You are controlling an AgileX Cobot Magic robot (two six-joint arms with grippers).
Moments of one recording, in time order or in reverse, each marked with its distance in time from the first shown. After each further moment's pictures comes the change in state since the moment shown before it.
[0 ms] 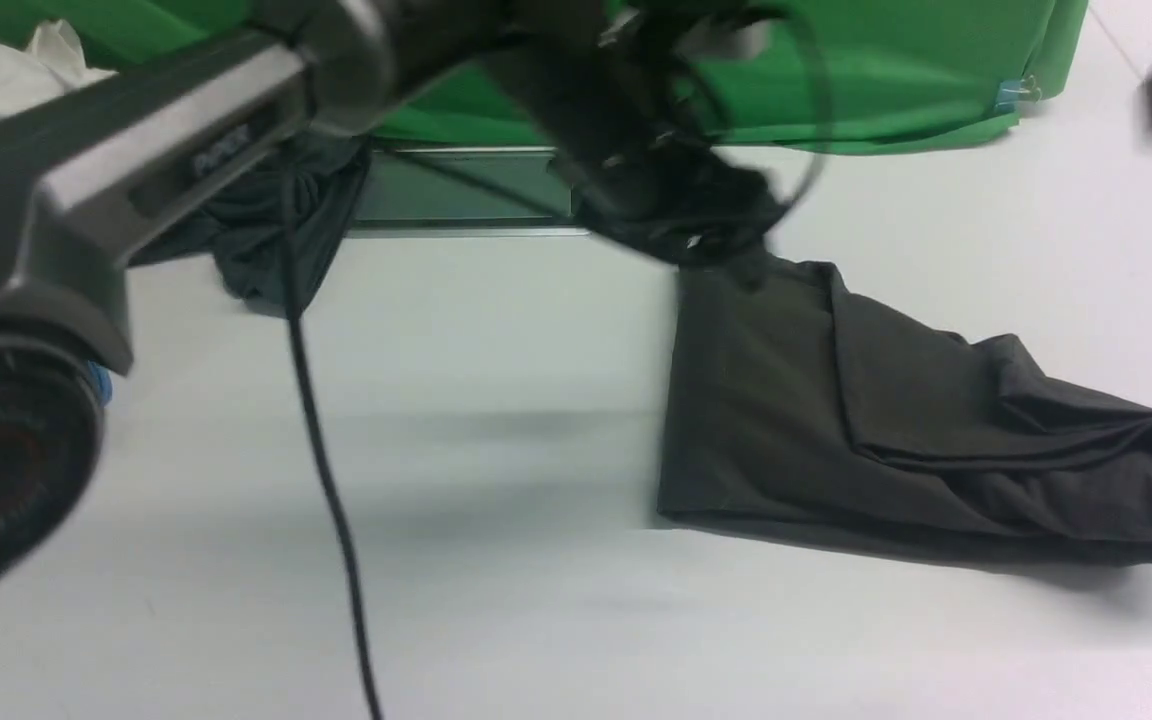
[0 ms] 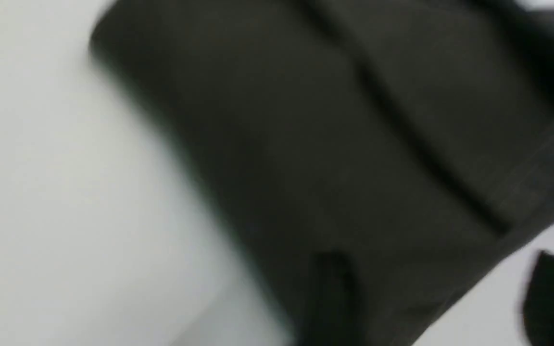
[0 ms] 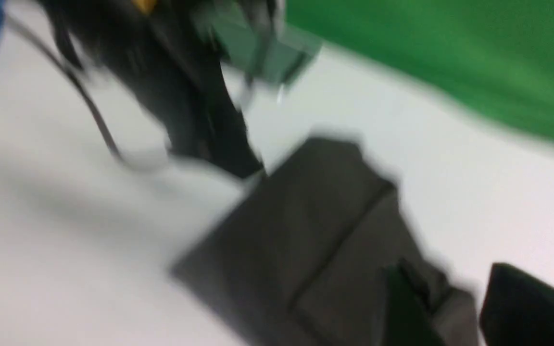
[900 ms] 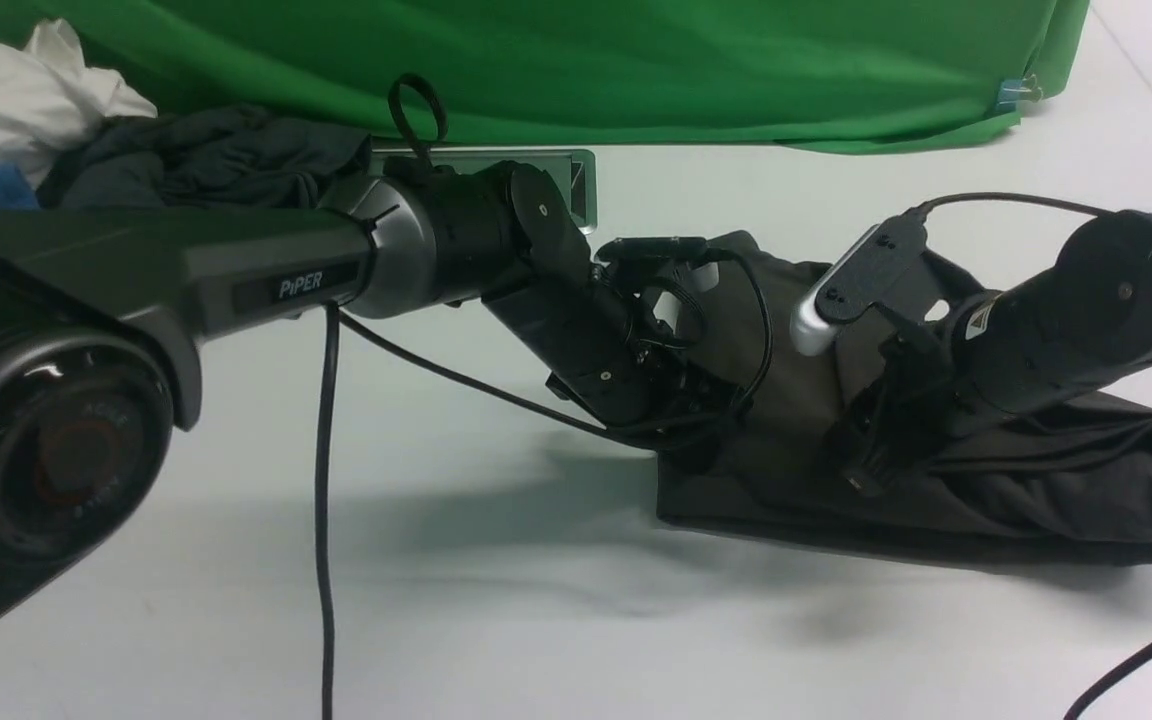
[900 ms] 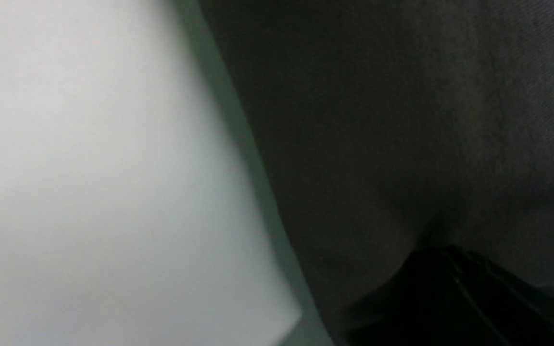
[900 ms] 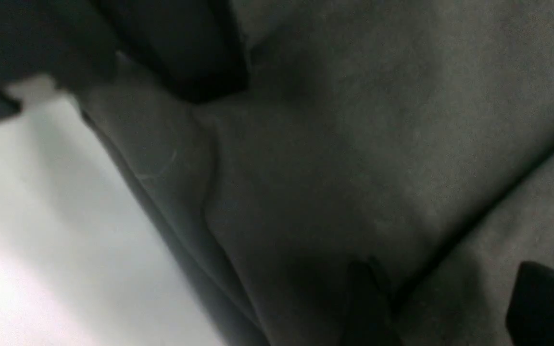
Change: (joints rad) right arm 0.149 0.582 0.111 -0.083 -0.388 -0.188; left arm -0.036 0.060 0.289 -0.132 -0.219 0.092
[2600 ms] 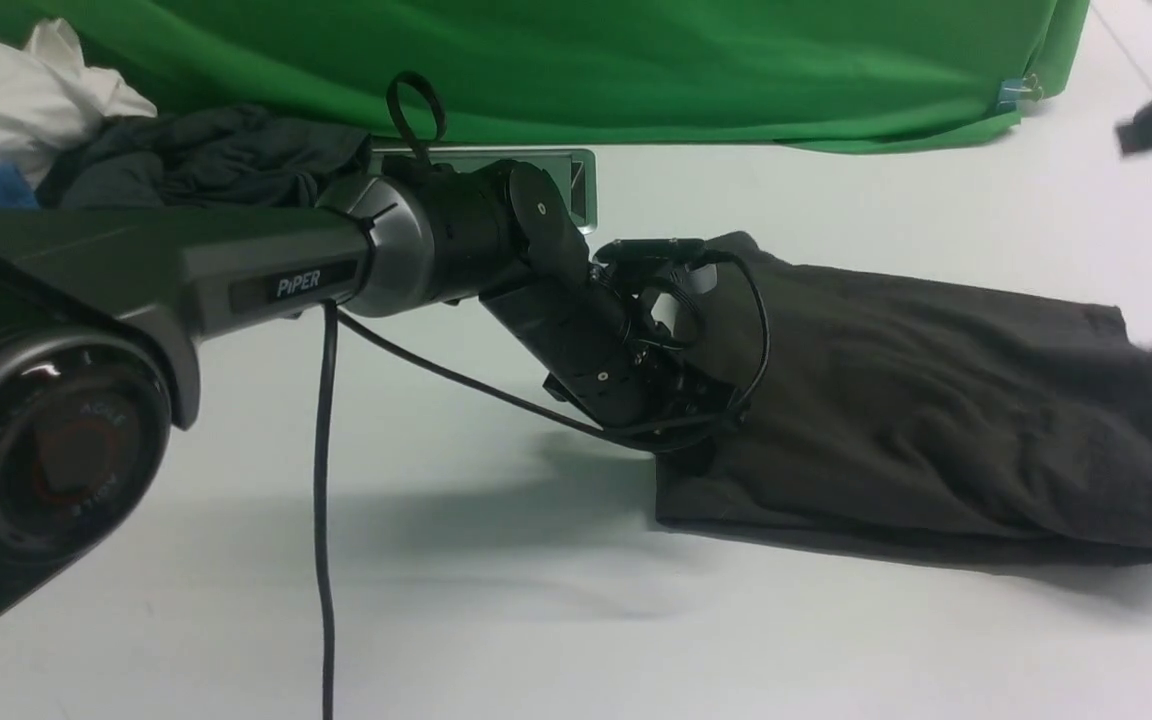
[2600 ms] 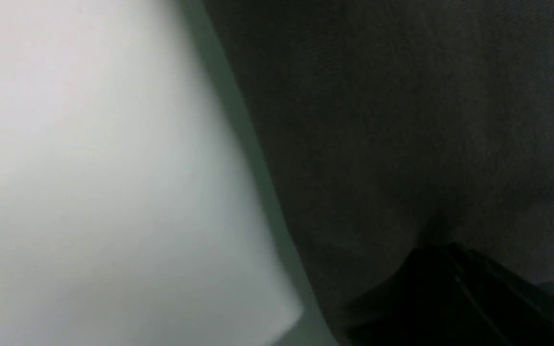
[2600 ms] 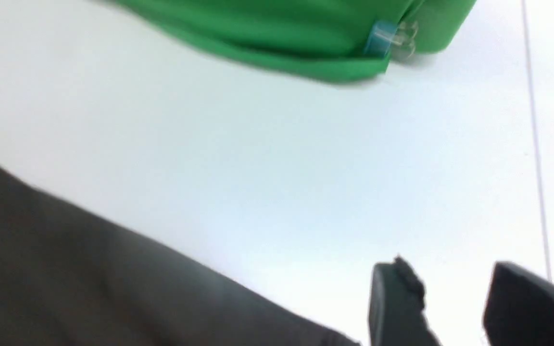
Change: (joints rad) right arm -0.441 -0.033 -0.361 -0.084 0.019 0.252; left arm 0.000 -0.001 0.000 0.019 0.031 -0.007
